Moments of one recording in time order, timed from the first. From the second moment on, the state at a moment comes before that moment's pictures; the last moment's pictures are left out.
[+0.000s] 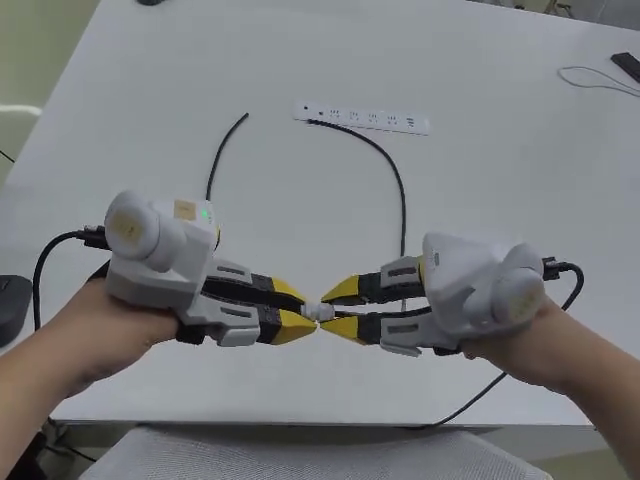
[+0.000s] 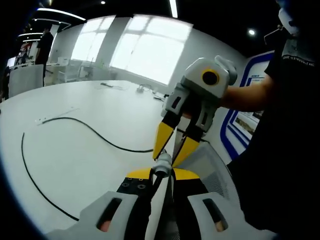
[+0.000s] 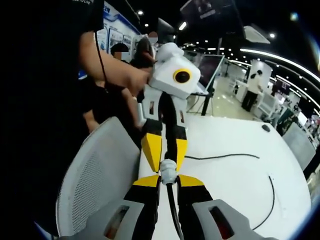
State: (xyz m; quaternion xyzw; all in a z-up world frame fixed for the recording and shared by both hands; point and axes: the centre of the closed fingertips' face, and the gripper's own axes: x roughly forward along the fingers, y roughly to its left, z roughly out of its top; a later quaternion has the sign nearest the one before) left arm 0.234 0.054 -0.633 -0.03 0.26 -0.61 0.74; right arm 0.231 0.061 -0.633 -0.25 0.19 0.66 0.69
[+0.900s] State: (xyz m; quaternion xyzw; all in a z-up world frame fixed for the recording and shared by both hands) left arm 0.233 0.055 -0.631 0.02 0.21 -0.63 0.75; right arm 0.243 0.057 -0.620 0.08 0.39 0.65 0.64
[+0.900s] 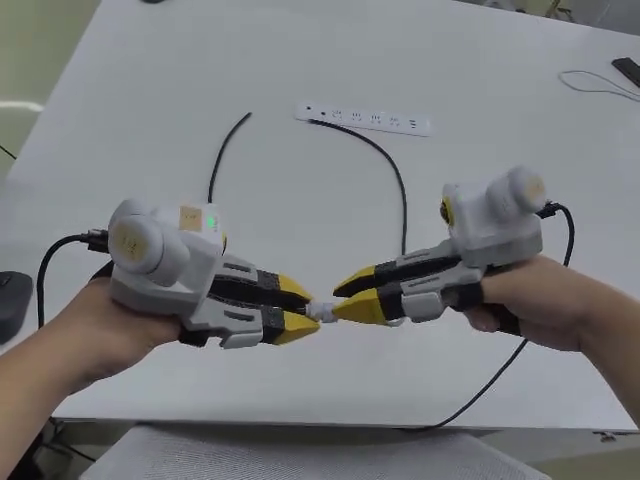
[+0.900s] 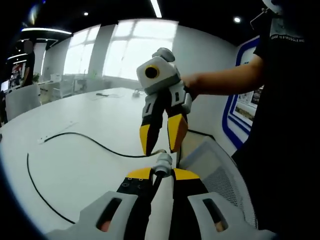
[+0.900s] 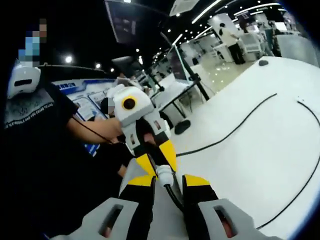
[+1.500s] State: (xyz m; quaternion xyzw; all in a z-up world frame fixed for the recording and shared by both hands) left arm 0.232 0.055 -0.629 0.03 0.21 -0.63 0.75; right arm 0.225 0.064 -0.625 0.12 0.42 0.66 0.60
